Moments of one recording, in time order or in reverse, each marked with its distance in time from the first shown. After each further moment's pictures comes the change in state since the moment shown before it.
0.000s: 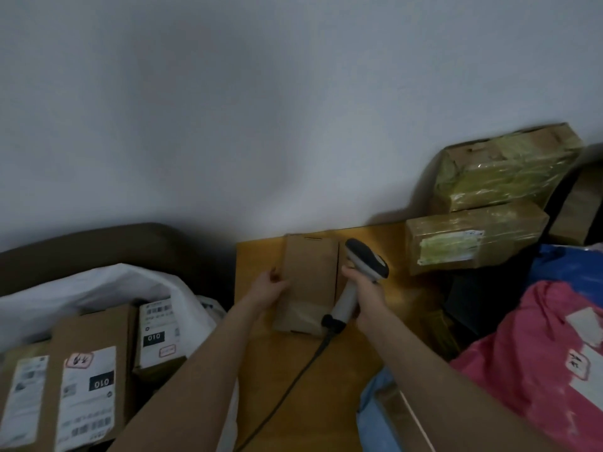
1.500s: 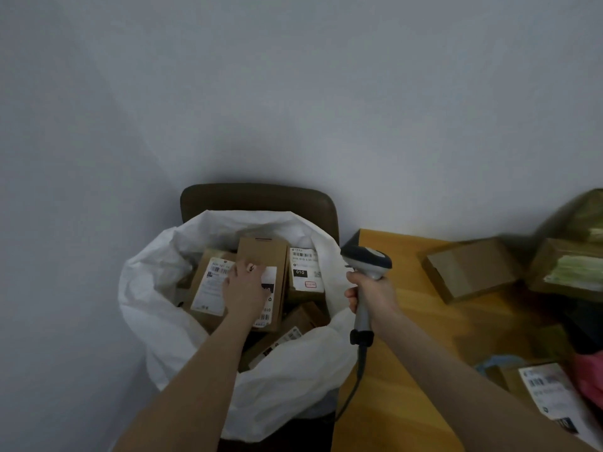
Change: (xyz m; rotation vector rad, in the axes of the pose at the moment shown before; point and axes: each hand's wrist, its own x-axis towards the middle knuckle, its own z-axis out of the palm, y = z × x) left_hand -0.178 -0.195 -0.198 0.696 0.674 -0.008; right_hand -0.198 0.130 0.136 -0.440 -0.284 -0.237
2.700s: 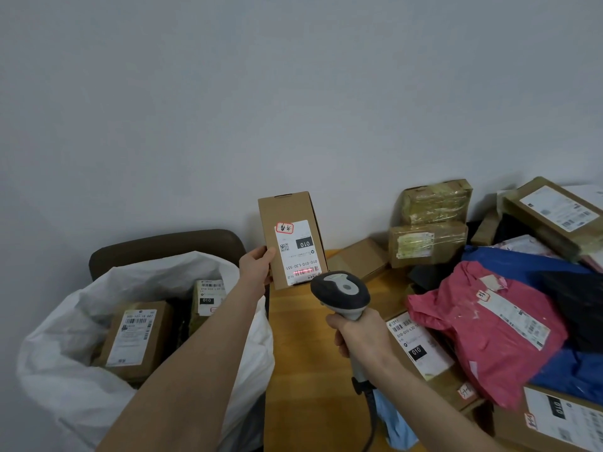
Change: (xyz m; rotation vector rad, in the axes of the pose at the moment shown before) left_hand -0.062 0.219 -0.055 -1.357 -0.202 -0.007; right_hand -0.153 0.021 -0.161 -0.295 0.191 -0.293
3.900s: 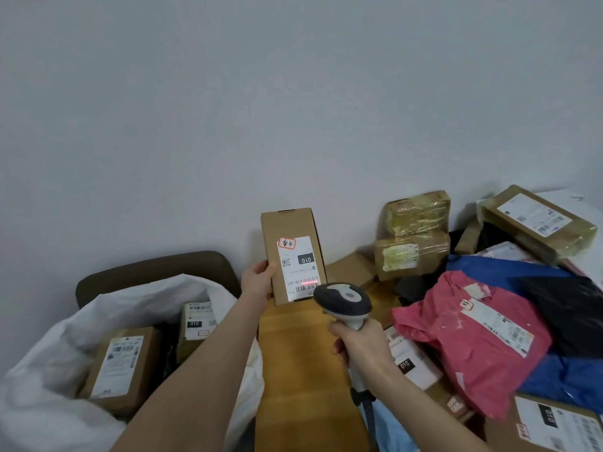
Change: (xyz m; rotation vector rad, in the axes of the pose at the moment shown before) left_hand -0.012 0.011 0.036 -0.017 -0.014 -0.024; right_hand 0.009 0.006 -0.030 0.167 0.007 0.013
